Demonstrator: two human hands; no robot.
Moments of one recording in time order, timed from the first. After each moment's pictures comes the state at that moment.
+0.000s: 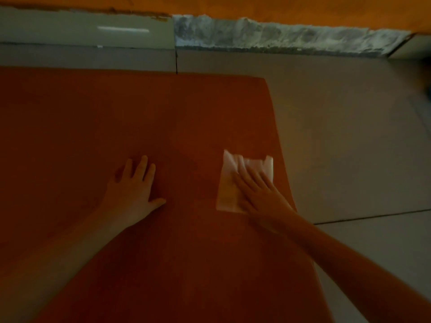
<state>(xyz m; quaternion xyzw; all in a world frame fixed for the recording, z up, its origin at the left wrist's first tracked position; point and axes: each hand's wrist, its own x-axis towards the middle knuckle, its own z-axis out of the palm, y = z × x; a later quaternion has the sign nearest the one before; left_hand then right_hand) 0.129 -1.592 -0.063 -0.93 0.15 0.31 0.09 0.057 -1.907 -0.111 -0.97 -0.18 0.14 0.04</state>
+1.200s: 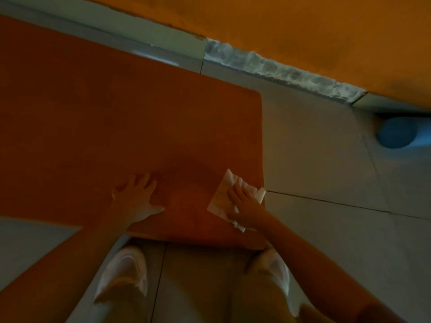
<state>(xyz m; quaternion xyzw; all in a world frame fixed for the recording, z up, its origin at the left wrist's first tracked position) -0.074 -1.579 -0.064 -0.94 0.05 0.33 -0.04 -0.079 -1.896 -0.074 -0.94 -0.17 0.29 -0.02</state>
